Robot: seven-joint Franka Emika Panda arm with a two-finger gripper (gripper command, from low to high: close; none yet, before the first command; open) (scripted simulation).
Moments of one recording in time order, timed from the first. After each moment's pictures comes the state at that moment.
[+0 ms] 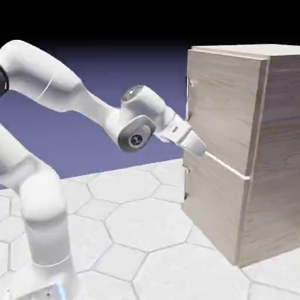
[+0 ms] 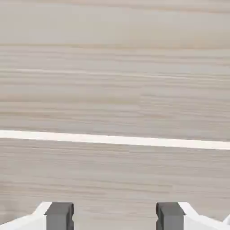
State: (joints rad) arm -0.03 -0.60 0.05 -2.79 0.12 3.04 0.67
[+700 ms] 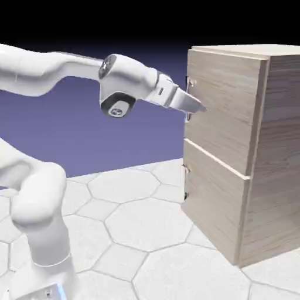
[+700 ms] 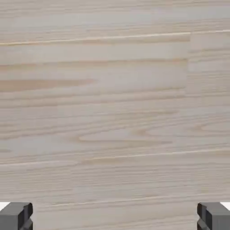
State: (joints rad) arm -0.34 -0.82 0.46 -2.64 1.03 3.03 0.13
